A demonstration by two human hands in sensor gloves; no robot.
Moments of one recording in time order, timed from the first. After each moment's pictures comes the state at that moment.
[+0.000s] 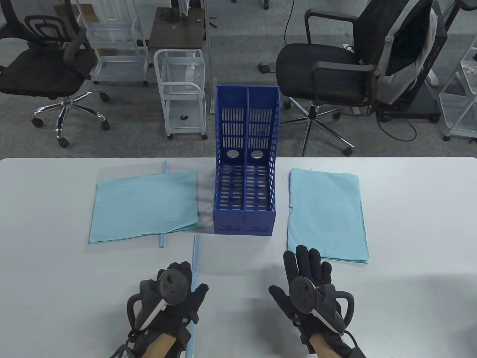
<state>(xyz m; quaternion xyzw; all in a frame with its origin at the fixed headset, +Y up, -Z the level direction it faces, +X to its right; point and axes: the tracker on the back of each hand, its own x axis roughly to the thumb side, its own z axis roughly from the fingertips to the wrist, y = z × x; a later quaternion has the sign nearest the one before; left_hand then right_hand) -0.172 -0.741 -0.267 -0.13 0.05 0.12 0.98 0.147 -0.734 -0.258 0.02 -0.04 1.00 0.08</state>
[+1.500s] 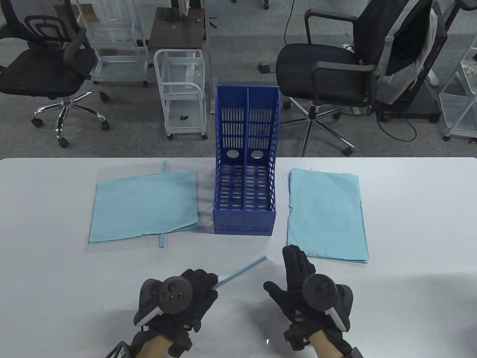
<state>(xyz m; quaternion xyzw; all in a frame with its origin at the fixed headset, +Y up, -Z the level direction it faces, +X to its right) -0.156 -0.716 -0.246 0.01 -0.22 0.19 0.96 0.158 -0.737 -0.263 0.04 -0.04 0.93 0.36</state>
